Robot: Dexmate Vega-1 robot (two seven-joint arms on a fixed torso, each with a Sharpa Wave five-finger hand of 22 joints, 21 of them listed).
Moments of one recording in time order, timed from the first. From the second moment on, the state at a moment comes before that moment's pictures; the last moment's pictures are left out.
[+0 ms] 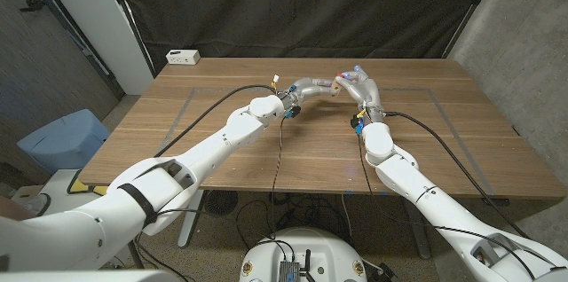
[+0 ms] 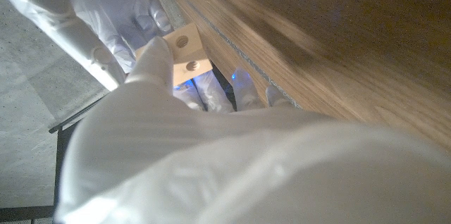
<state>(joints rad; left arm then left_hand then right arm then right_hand) 0.43 0.25 0.75 -1.08 -0.29 -0.06 -0.13 0.96 0.04 0.27 -0.15 0.20 0.86 -0.21 0.20 0.19 0.79 -0.22 0.22 0.36 0.41 -0.05 0.22 0.19 0.08 0.14 0.19 0.17 -0.87 -0.40 -0.49 -1.48 0.16 0.18 -0.53 0.91 -0.08 0.42 -0.16 0.23 0.65 -0.15 0.80 0.44 0.16 -0.08 0.20 0.19 0.10 -0.04 0.23 0.23 0.31 -0.02 0.20 0.17</state>
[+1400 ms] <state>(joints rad) 0.45 0.26 0.75 -1.13 -0.29 -0.05 -0.11 0.97 0.03 0.27 -0.15 0.20 0.87 -0.21 0.20 0.19 0.79 -0.22 0.22 0.35 0.41 -0.05 0.22 0.19 0.08 0.14 0.19 0.17 -0.89 -0.41 -0.48 -1.51 0.17 0.18 -0.52 0.88 -0.11 0.42 -0.16 0.23 0.60 -0.15 0.77 0.40 0.13 -0.07 0.19 0.19 0.09 -0.03 0.22 0.23 0.31 -0.02 0.19 0.17</state>
